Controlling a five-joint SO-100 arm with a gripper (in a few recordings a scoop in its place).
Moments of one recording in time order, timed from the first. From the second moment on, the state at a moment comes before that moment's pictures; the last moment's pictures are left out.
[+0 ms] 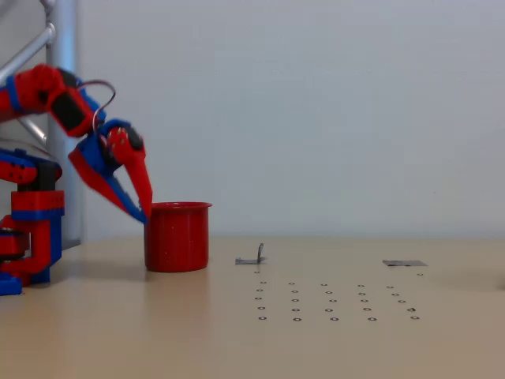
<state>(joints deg) 4.8 161.6 145.8 66.4 -3.0</state>
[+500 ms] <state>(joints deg) 1.9 184.7 164.9 74.7 -2.0</state>
